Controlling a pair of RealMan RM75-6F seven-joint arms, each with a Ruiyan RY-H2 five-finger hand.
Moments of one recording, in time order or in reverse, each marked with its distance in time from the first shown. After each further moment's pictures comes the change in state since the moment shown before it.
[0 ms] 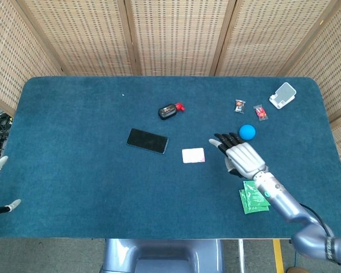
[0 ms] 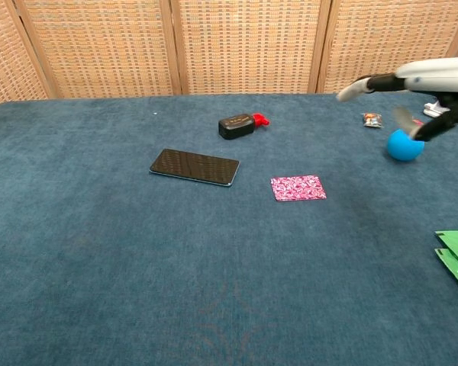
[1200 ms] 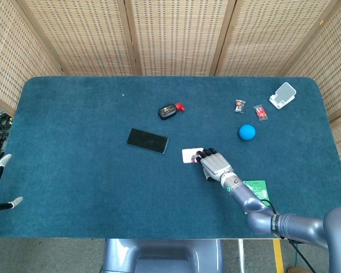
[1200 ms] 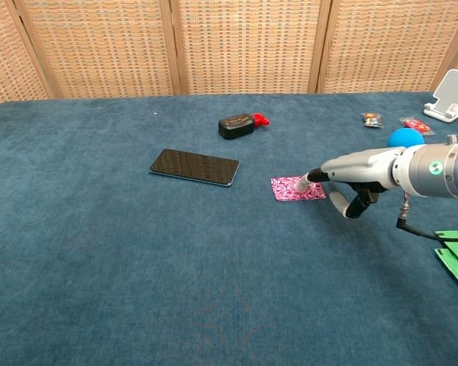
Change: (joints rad) left arm -0.036 -0.012 -0.010 0.006 -0.055 -0.061 0.035; right arm 0.281 -0.326 -0.164 0.243 0.529 -0.131 -0.353
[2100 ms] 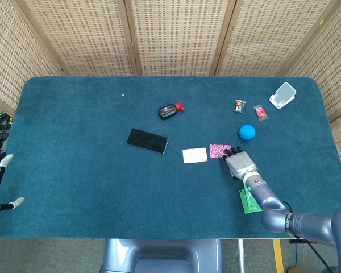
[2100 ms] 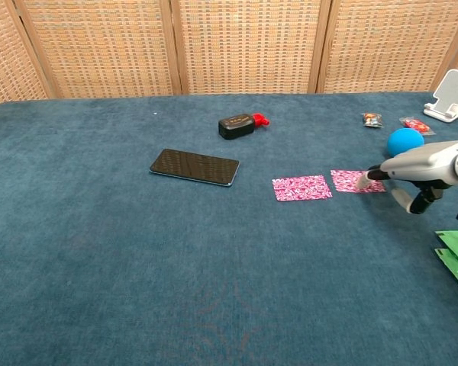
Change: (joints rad) left arm 0.000 0.005 0.006 -0.009 0.012 0.008 -0.005; right arm 0.024 0.099 -0.152 0.001 0.189 0.037 -0.146
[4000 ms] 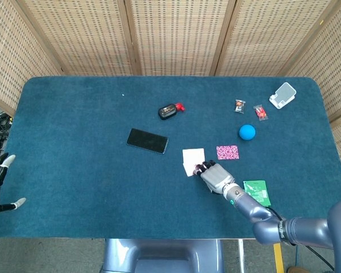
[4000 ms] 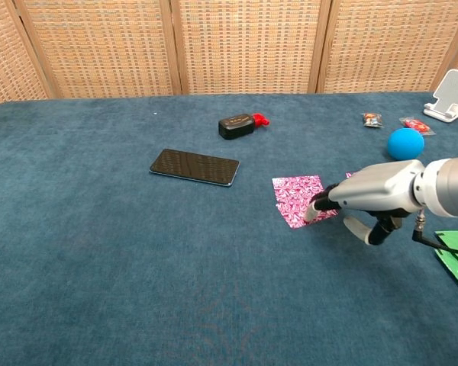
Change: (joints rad) left arm -0.006 -0.004 0.006 -0.006 0.001 -0.006 0.010; right arm 0.054 0.009 -0.014 -0.201 -0.227 -0.011 0.036
